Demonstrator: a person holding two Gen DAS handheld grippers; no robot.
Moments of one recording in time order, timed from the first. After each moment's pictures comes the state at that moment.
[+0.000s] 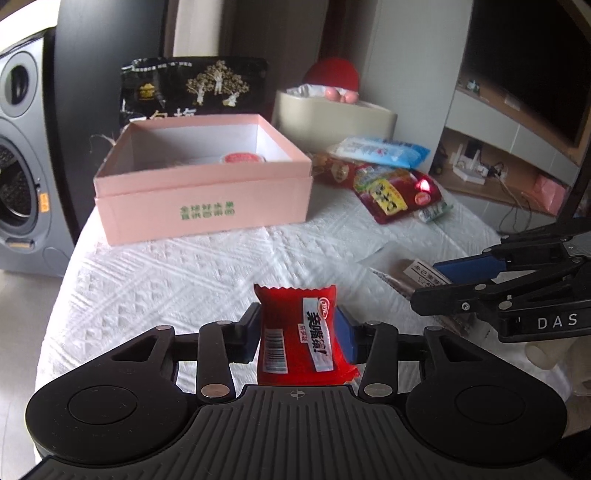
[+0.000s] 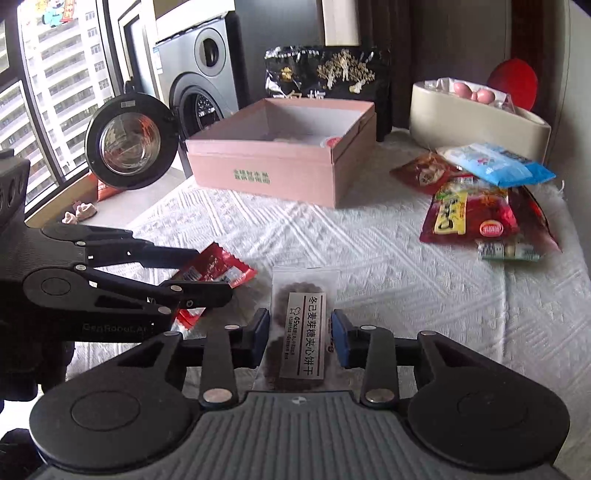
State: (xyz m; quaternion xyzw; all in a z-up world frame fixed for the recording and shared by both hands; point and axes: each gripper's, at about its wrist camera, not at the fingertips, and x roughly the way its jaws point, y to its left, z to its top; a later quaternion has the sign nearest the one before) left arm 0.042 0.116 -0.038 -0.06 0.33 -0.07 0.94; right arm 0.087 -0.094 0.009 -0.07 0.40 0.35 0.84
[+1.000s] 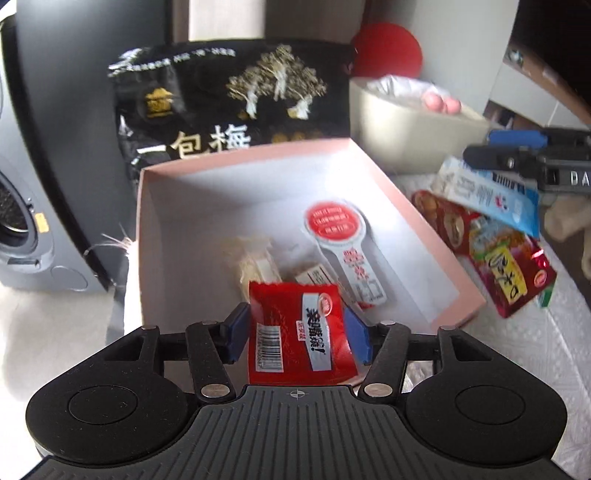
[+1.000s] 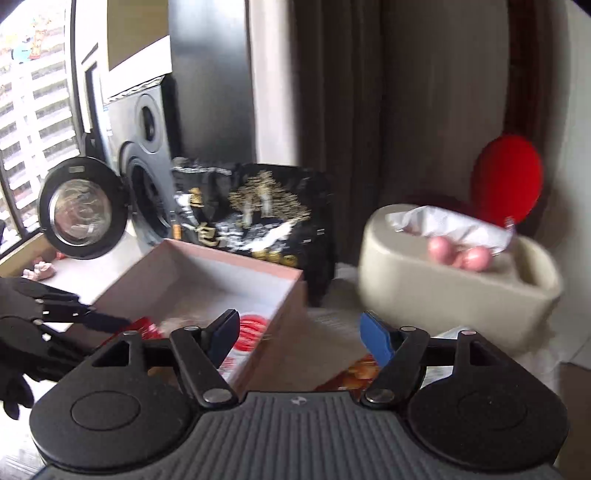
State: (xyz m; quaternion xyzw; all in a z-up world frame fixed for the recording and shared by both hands) left arm 0.232 0.191 -0.023 -0.02 0.44 -0.07 0.90; right arm 0.294 -0.051 0.036 -0.10 0.33 0.27 0.90
